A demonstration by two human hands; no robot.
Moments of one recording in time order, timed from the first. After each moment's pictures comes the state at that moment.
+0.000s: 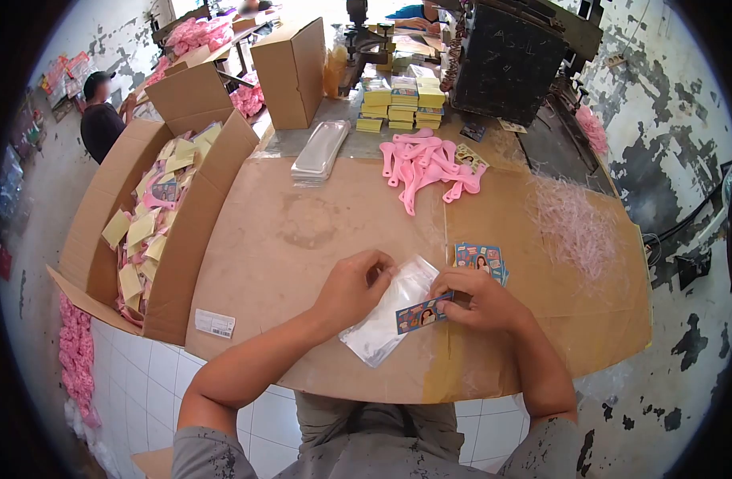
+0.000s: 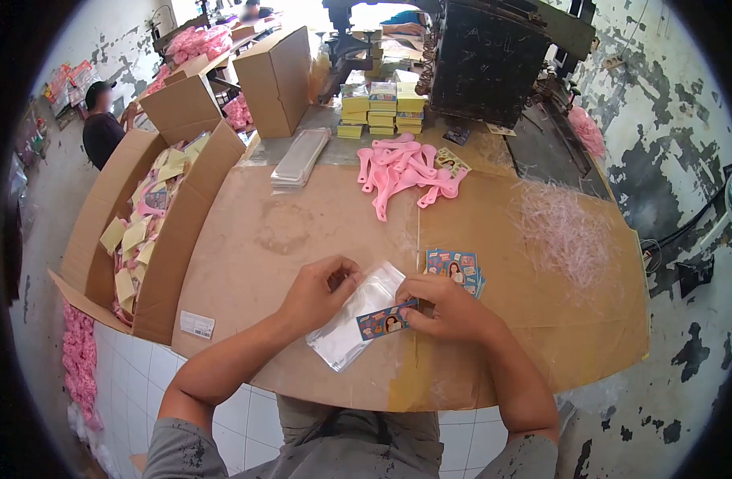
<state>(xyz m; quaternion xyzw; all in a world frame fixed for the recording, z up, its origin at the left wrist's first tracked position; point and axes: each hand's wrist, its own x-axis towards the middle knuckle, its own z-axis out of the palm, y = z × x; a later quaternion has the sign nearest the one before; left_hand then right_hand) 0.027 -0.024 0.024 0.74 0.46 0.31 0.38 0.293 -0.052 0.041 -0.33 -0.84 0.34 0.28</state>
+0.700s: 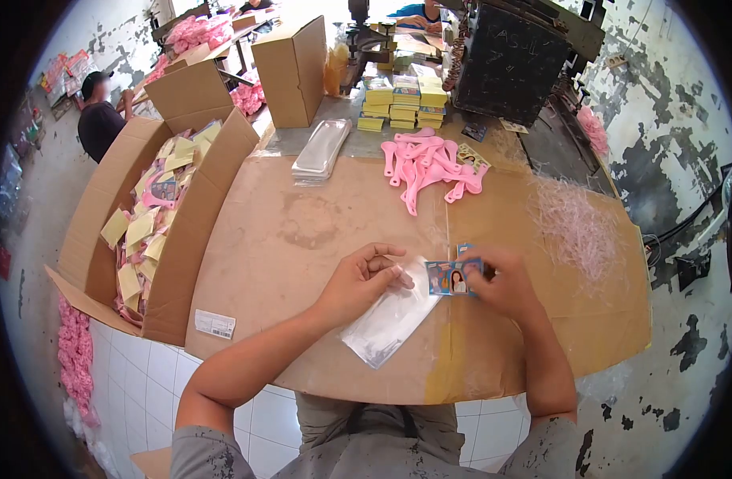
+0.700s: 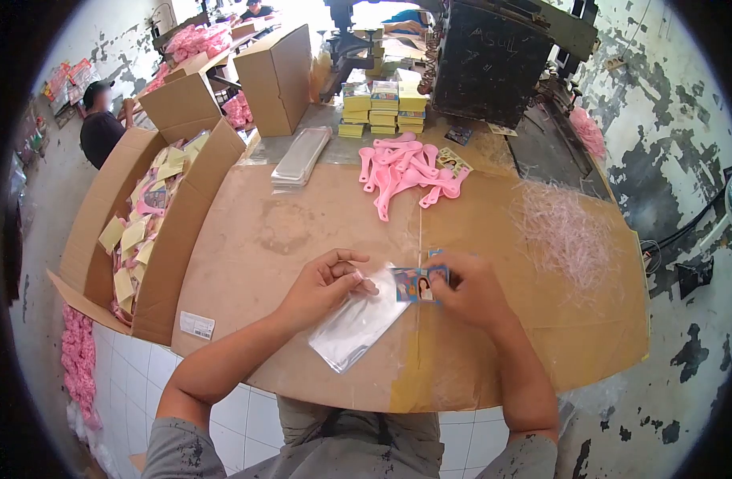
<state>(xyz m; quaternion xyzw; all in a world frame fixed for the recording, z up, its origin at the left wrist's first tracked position) 0.028 -0.016 0.012 0.51 0.31 0.38 0.70 0.312 -0.049 0.035 -0.50 -0.71 0.26 0.41</state>
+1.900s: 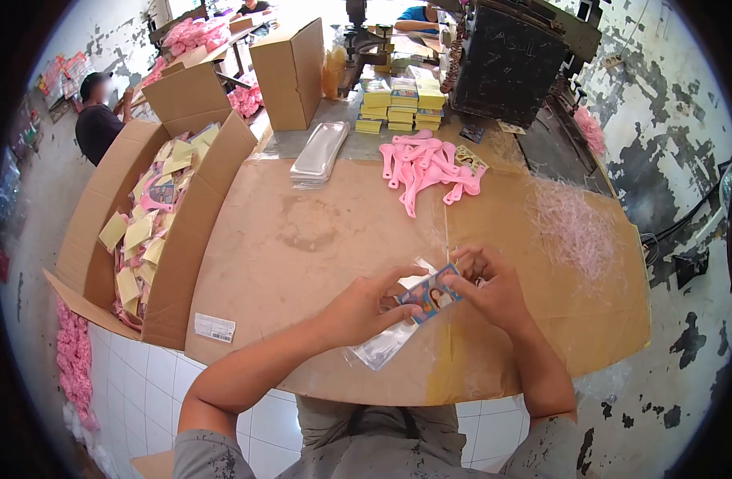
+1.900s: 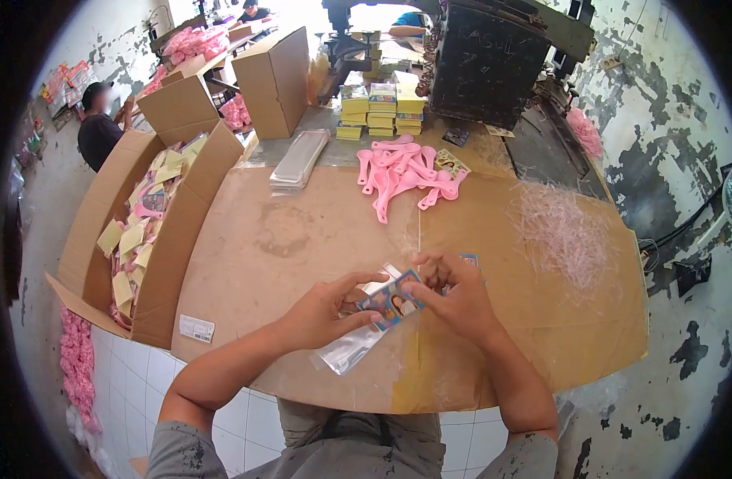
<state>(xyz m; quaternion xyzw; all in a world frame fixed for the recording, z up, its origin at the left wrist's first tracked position) 0.024 -0.038 0.044 0.73 0.30 0.24 0.56 0.282 -0.058 0.044 -0.44 -0.66 0.39 0.46</state>
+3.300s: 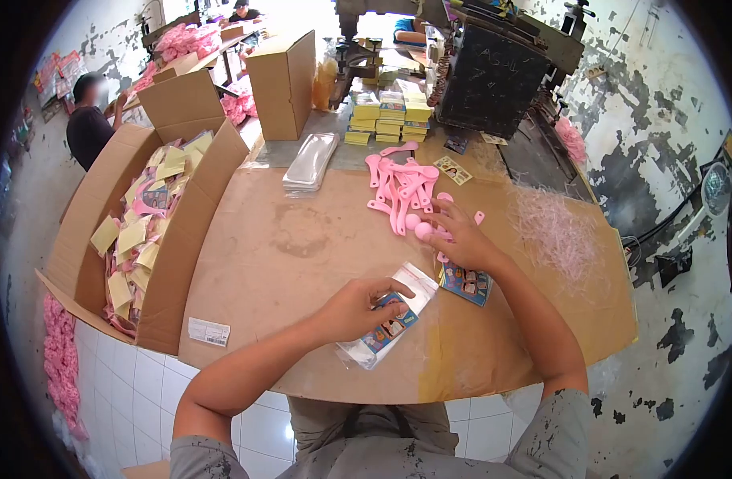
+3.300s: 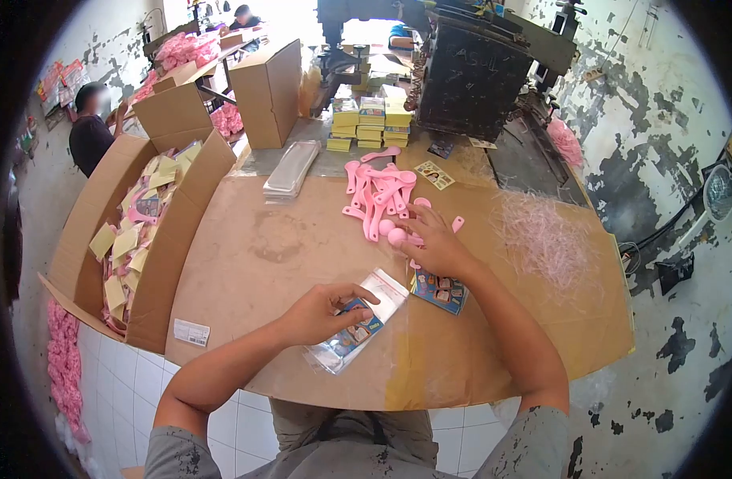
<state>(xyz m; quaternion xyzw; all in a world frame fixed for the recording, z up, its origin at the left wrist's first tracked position) 0.025 -0.034 0.028 0.70 0.32 0.22 0.60 0.315 0.048 0.016 -0.50 -0.83 0.10 0.24</state>
